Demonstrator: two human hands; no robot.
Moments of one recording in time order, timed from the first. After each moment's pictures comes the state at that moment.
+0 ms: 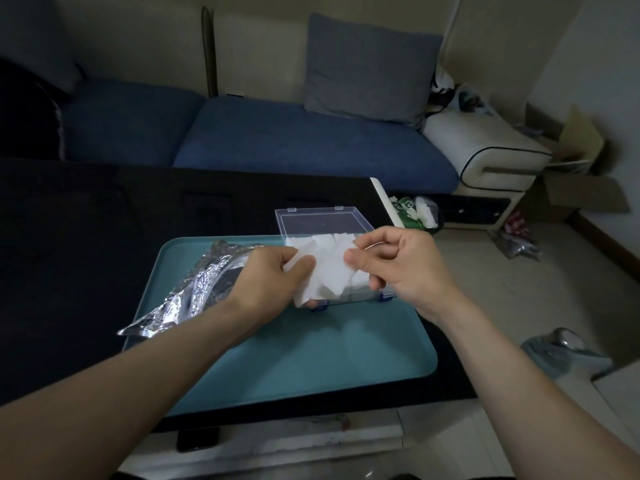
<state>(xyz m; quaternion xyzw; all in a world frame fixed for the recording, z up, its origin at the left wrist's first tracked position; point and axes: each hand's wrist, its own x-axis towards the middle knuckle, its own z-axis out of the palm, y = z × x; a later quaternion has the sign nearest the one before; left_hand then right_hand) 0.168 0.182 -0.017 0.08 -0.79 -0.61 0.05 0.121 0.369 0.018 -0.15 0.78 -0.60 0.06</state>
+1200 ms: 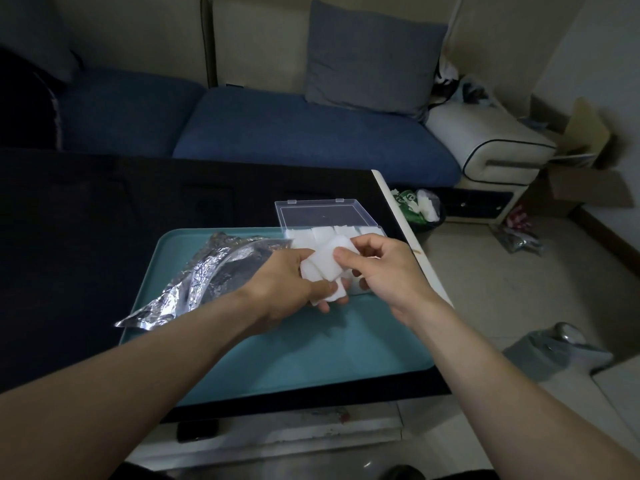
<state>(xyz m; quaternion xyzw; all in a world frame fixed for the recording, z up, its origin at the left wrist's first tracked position) 0.161 0.193 -0.026 0.02 -0.73 -0.68 -0.08 0.113 0.351 -0.014 -0.07 0.80 -0.60 0.08</state>
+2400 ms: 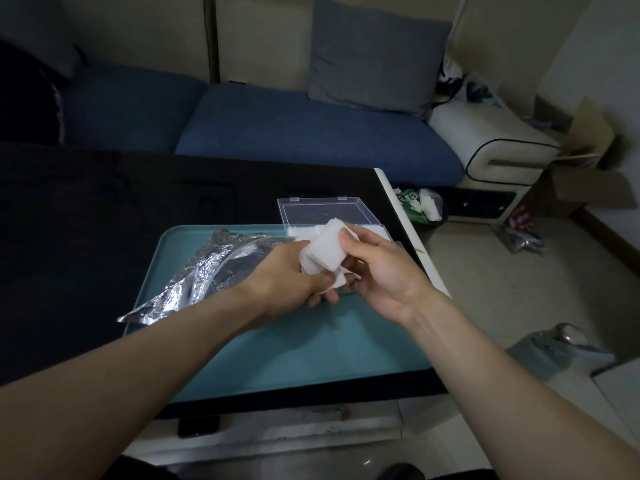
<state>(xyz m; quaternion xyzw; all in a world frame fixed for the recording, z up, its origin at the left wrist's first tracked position) 0.164 0.189 -0.020 0.00 -0.76 -0.65 -0.05 0.114 0.338 -0.011 0.00 0.61 -0.76 0.22</state>
